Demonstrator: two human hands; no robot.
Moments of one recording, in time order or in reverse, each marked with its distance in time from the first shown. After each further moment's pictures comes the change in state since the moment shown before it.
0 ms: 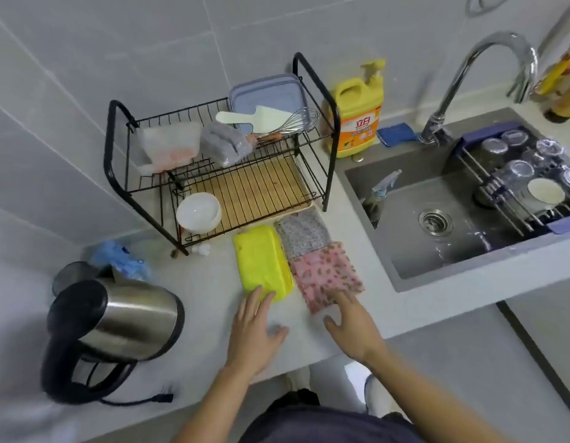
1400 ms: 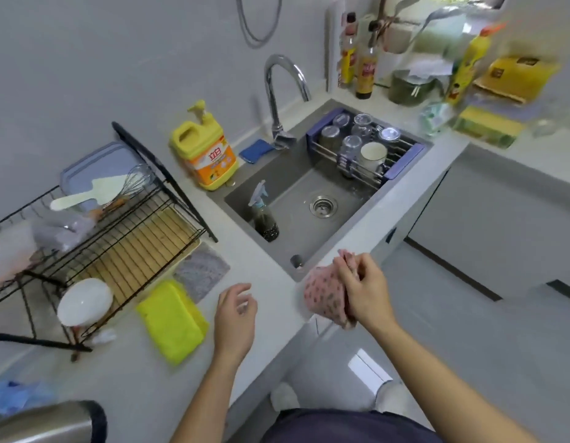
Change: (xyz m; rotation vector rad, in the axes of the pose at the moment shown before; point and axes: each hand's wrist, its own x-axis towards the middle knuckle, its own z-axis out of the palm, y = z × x) left_hand 0.024 0.188 0.011 -0.378 -0.090 0.023; right_hand -0.108 0.067 -0.134 0.852 0.814 0.315
